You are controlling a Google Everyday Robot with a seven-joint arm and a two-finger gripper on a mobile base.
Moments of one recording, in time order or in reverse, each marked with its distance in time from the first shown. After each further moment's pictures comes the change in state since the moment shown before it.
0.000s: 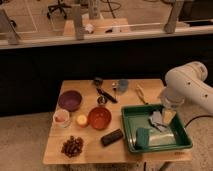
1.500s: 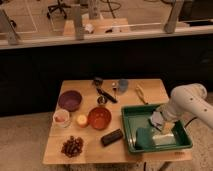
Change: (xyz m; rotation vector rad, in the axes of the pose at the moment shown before) arm 0.021 0.020 0.110 -0.046 -0.147 0.000
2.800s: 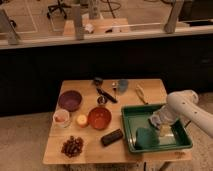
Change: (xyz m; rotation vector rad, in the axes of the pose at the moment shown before) arm 0.016 -0.010 0.062 -0.032 0.011 0.021
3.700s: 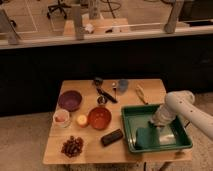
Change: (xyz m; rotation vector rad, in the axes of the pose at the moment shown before) arm -0.006 -0.011 0.023 -0.015 -0.046 -0.010
